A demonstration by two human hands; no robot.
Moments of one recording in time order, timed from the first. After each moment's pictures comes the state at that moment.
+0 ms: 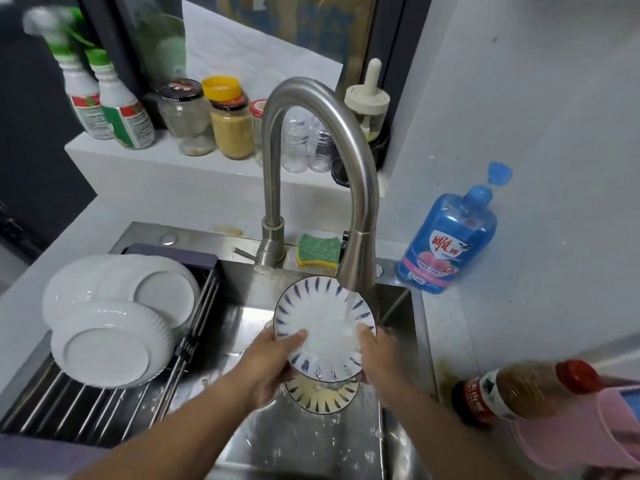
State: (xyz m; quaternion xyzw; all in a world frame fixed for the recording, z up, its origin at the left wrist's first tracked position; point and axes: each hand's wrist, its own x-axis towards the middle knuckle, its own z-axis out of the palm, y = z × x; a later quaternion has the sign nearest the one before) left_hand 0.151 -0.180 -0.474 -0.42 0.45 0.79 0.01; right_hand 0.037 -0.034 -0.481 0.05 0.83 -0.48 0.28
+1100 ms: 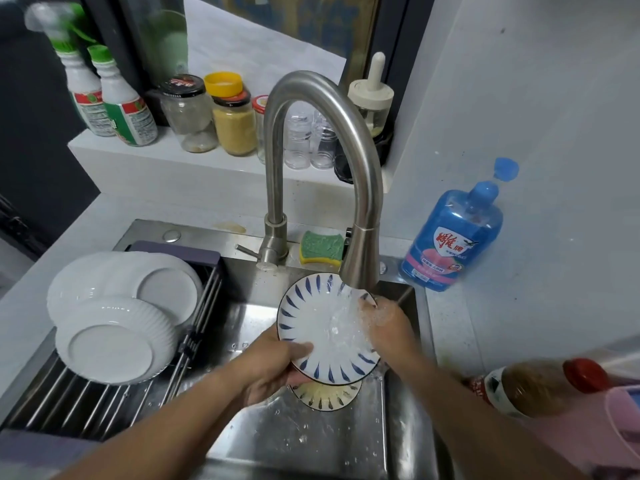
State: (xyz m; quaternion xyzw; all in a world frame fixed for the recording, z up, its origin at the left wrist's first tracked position) left_hand 0.155 -0.182 -0.449 -0.41 0.45 0.79 0.05; right_hand 0.002 -0.039 -0.456 -0.16 0.90 -0.33 0.24
